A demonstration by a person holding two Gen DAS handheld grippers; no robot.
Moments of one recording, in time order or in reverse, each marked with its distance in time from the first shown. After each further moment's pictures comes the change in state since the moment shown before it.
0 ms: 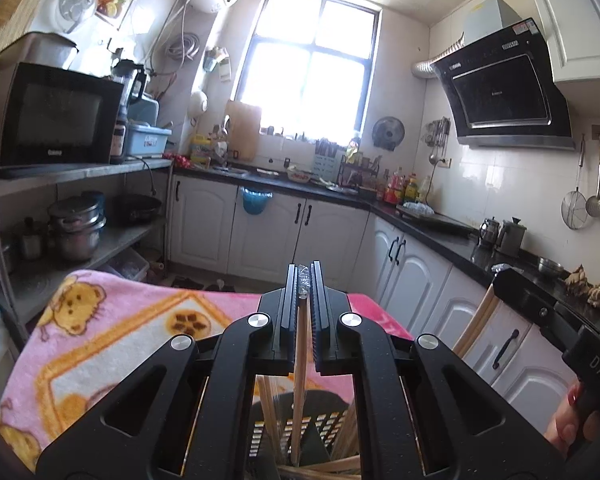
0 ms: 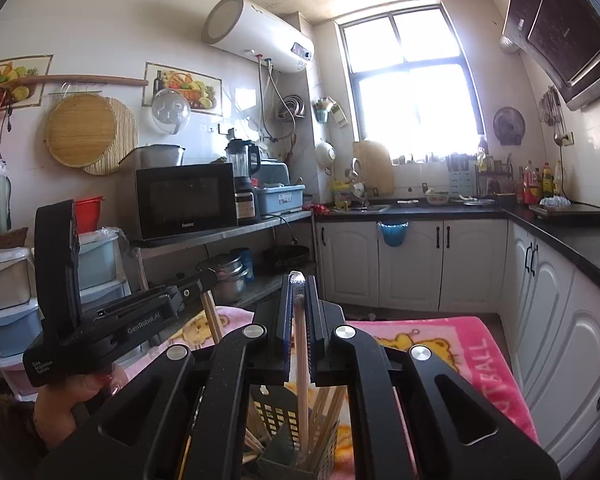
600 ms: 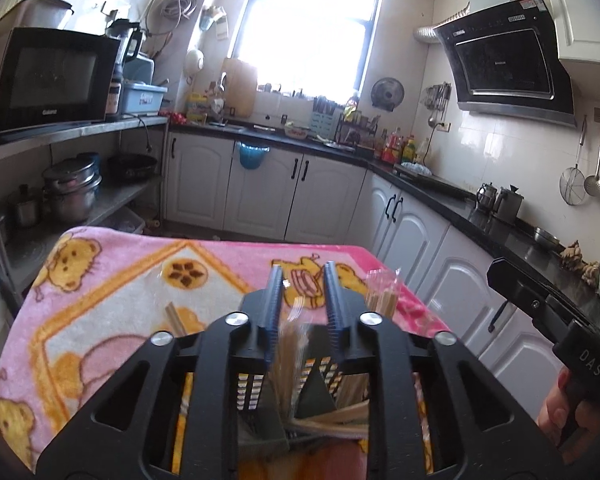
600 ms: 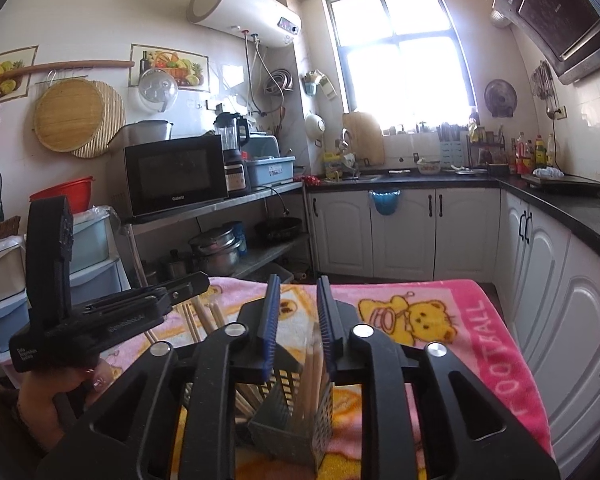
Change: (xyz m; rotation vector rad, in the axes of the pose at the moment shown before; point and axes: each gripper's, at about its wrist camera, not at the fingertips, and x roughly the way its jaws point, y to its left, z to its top) left arm 0.002 0.010 -0.032 -0.016 0.159 -0.016; right arm 0.000 -0.003 -0.032 0.047 0.099 -0.029
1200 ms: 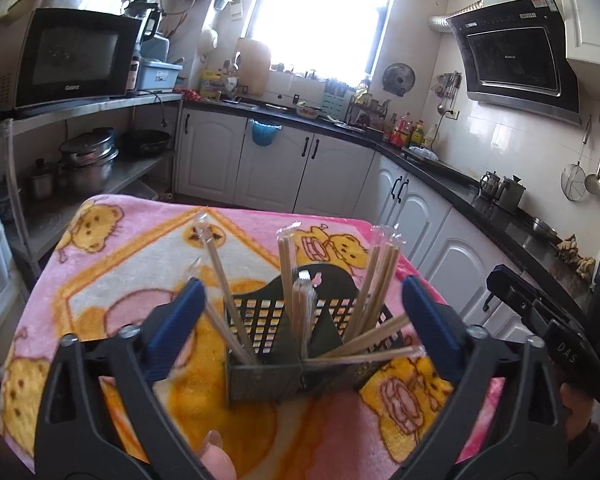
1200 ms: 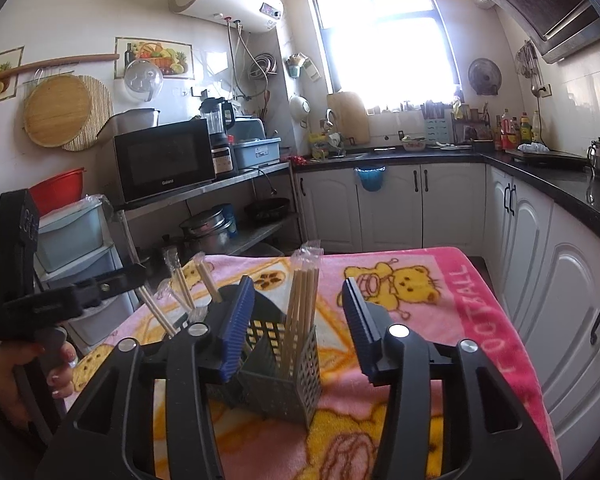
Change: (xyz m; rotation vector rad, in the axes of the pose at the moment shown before) left arm -0.049 0.012 -0.021 -0.044 0.077 0.023; right arm -0.031 -0.009 -0.028 0.030 0.062 -0.033
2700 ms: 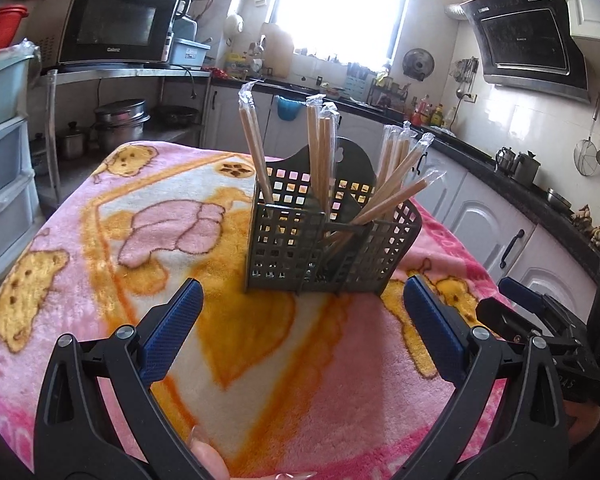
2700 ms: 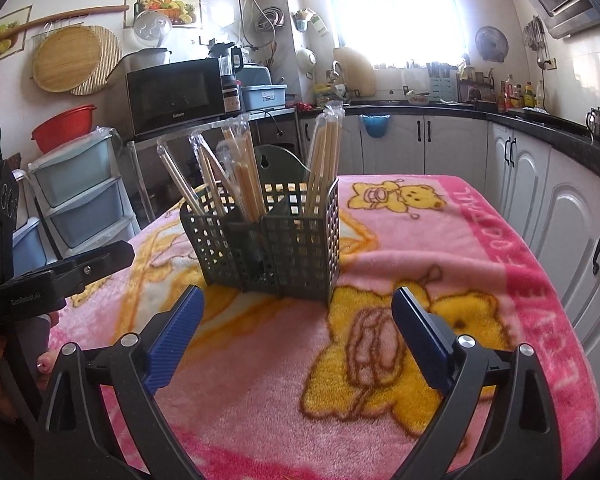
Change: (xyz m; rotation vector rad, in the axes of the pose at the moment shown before) left arm -0.037 0.004 -0.122 -0.021 0.021 0.090; right arm -0.022 0.029 -0.110 -0.018 0.155 -0.008
